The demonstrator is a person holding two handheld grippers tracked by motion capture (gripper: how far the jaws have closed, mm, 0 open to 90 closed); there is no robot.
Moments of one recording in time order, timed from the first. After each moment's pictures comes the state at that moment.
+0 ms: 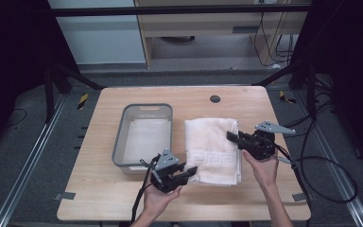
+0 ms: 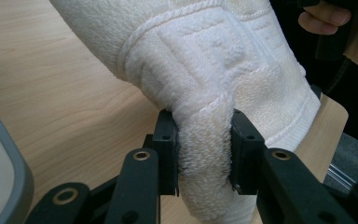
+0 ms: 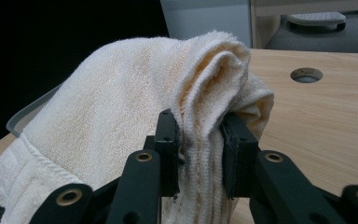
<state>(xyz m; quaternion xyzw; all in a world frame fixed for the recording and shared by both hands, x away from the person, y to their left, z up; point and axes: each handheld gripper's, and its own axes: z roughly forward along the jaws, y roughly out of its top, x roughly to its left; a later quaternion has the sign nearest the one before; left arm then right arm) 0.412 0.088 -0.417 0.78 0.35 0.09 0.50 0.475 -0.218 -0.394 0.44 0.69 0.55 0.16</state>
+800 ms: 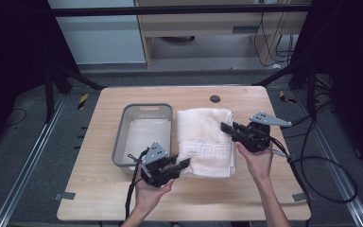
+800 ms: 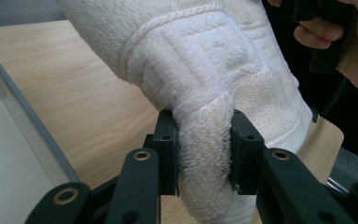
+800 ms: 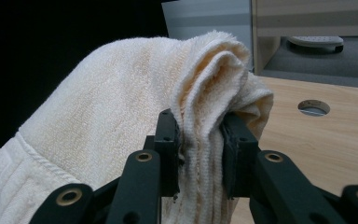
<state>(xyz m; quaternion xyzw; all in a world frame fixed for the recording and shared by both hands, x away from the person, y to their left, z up) 0.415 0.109 -0.390 0.76 0.35 0.11 0.53 0.480 -0.196 -0.364 0.42 0.69 0.56 0.18</state>
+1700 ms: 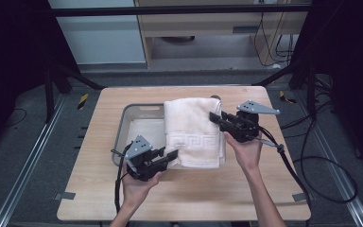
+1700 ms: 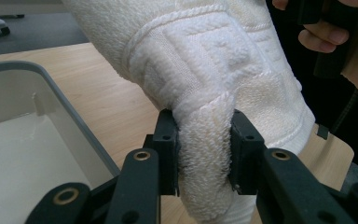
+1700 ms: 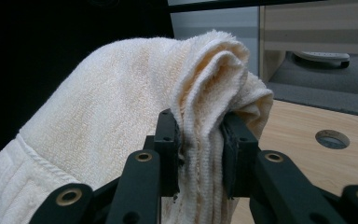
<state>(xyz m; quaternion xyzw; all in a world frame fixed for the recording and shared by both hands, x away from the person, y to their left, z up) 0.419 0.140 -0.368 0.75 0.36 0.14 0.54 0.492 -0.161 -0.333 0.41 0.69 0.57 0.19</state>
